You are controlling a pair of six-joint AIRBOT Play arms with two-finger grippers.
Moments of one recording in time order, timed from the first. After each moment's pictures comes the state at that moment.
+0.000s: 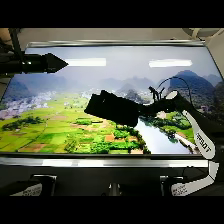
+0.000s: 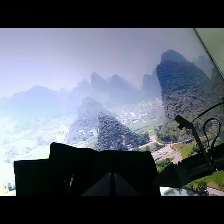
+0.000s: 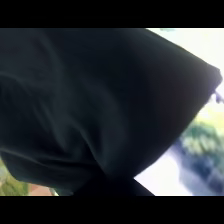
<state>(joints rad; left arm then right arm) -0.06 -1.30 1.58 0.78 -1.13 -1.28 0.02 -1.69 1.15 -0.75 1.06 1.16</state>
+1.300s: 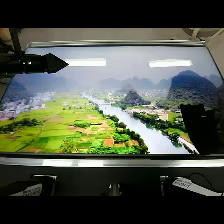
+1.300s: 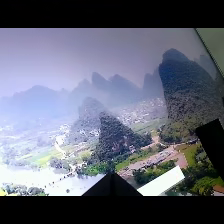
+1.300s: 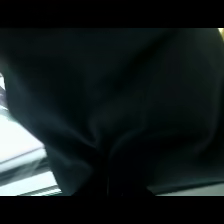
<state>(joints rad) -0.06 -1.31 1.58 0.78 -1.13 -1.28 -0.99 -1.36 1.10 -1.44 1.51 1.08</state>
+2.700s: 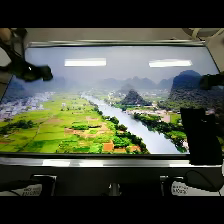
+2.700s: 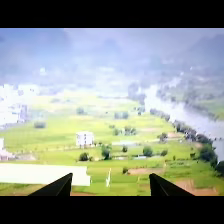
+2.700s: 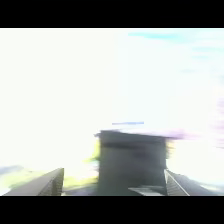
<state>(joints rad) -0.09 -1.43 1.68 1.58 -1.35 -1.69 -0.29 -1.45 1.75 -1.46 1.46 1.08</state>
